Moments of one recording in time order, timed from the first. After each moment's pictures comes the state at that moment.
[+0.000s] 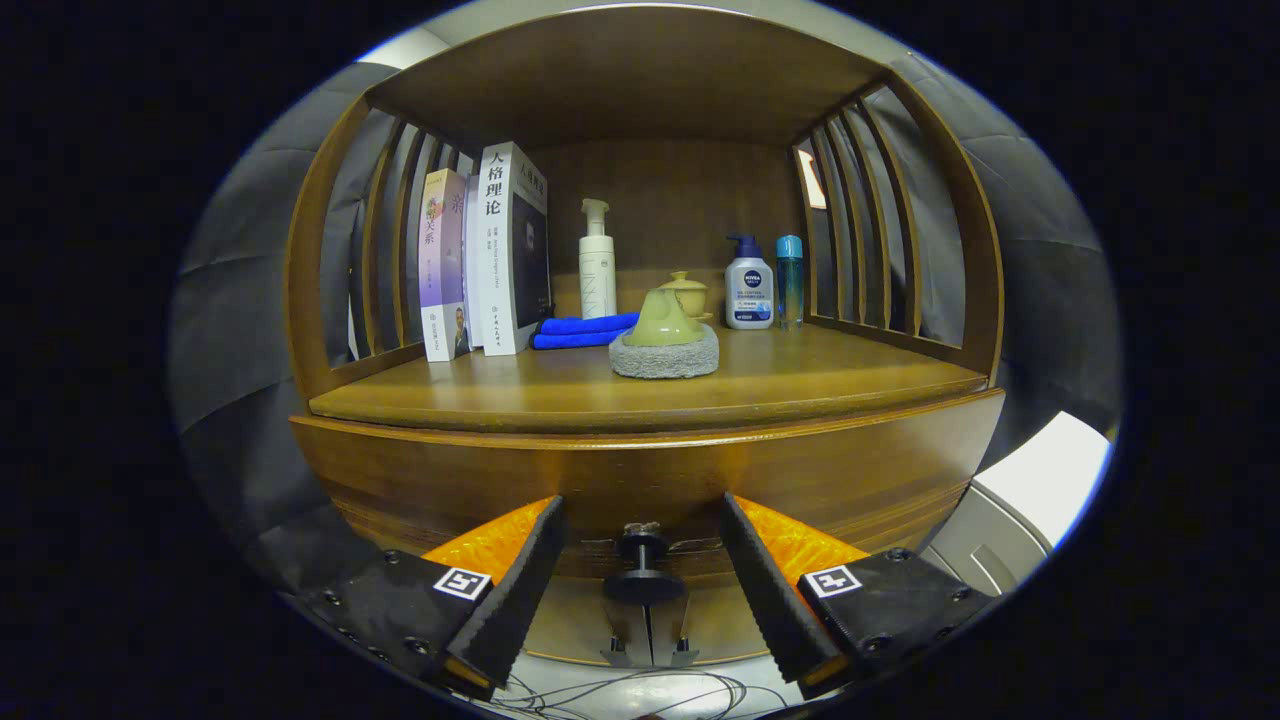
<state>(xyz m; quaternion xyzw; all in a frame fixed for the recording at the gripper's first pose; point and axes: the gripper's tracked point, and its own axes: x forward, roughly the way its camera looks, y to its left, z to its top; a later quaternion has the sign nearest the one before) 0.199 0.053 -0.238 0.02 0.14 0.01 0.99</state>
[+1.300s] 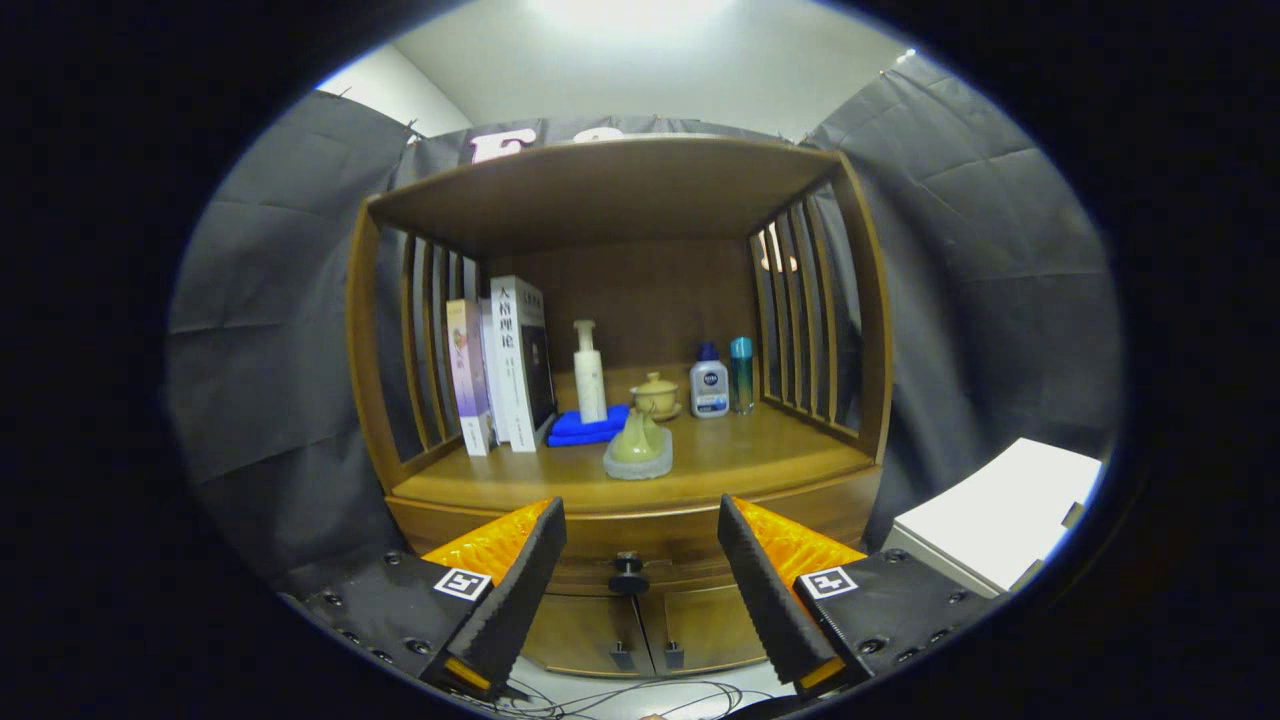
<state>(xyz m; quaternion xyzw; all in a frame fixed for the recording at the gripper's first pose) 0.086 0.033 -0.098 0.04 0.05 0.00 1.00</state>
